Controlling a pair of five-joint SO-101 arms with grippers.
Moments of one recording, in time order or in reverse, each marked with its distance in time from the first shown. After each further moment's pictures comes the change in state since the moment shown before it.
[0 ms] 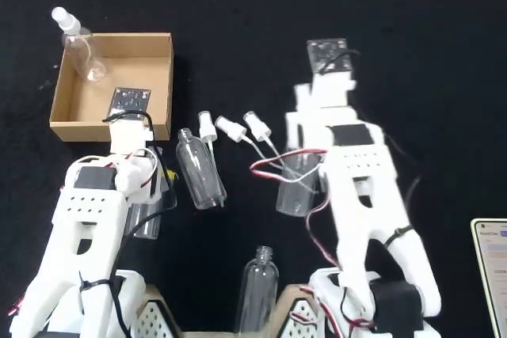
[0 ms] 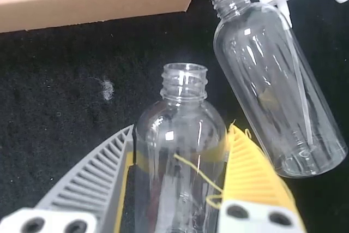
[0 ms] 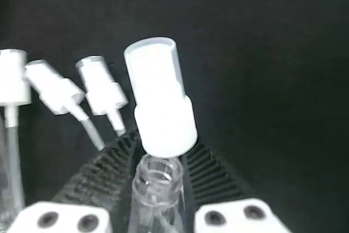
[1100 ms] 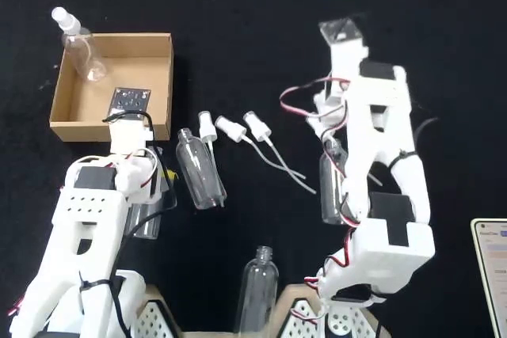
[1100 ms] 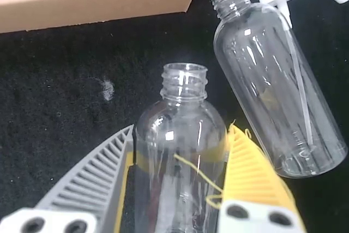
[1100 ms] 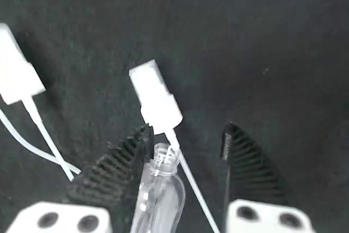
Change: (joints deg) left arm 0.0 0.0 0.0 0.0 0.0; right arm 7.5 33.6 -38.3 21.7 16.7
